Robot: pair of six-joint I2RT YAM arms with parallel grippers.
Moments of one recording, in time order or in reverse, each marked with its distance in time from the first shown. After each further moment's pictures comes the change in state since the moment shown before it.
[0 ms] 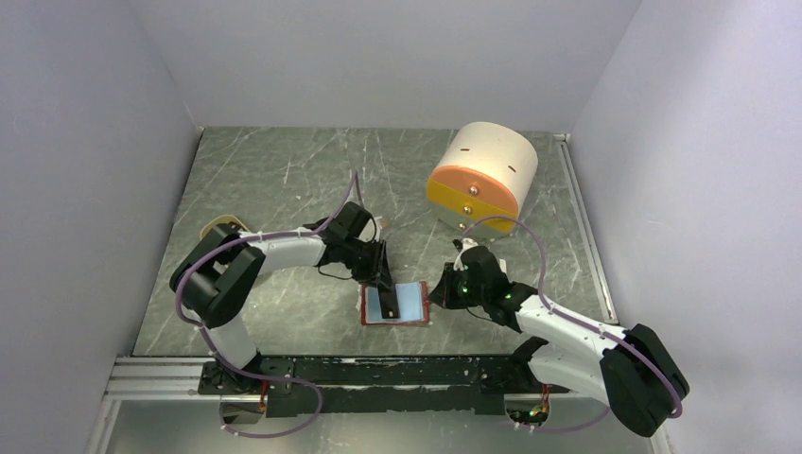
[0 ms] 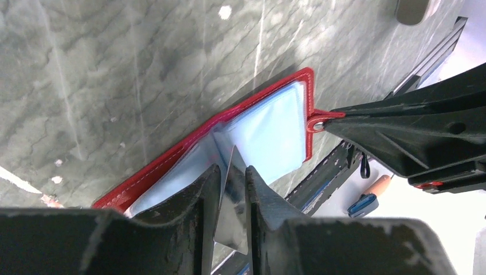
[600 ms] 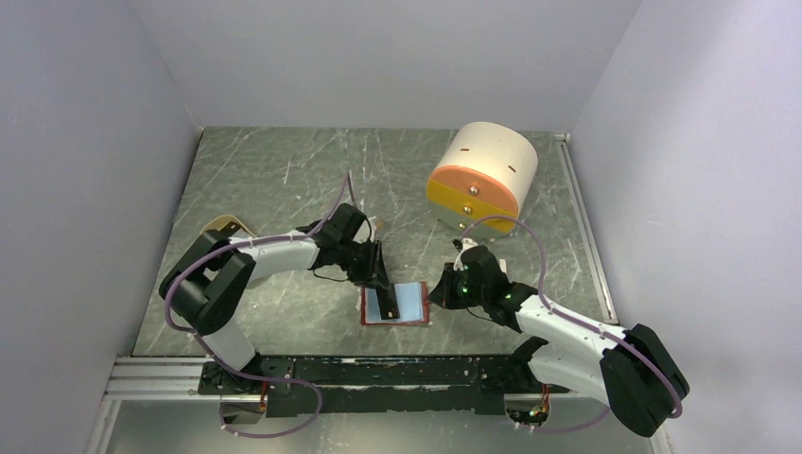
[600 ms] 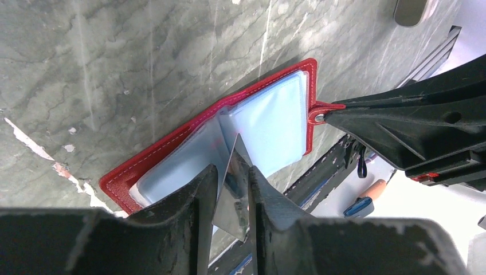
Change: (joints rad) left arm 0.015 -0.060 -0.053 -0.002 -0.019 -0.032; right arm 0.000 0.000 0.000 0.001 -0.003 0.000
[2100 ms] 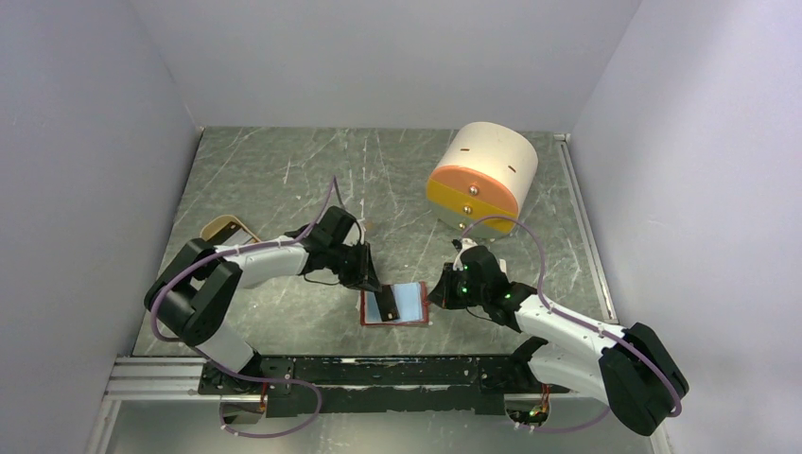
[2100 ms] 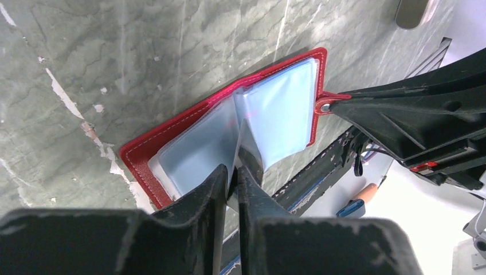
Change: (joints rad) left arm 0.035 -0.084 -0.075 0.000 -0.005 -0.035; right arm 0.000 0.008 0.000 0.008 -0.008 0.000
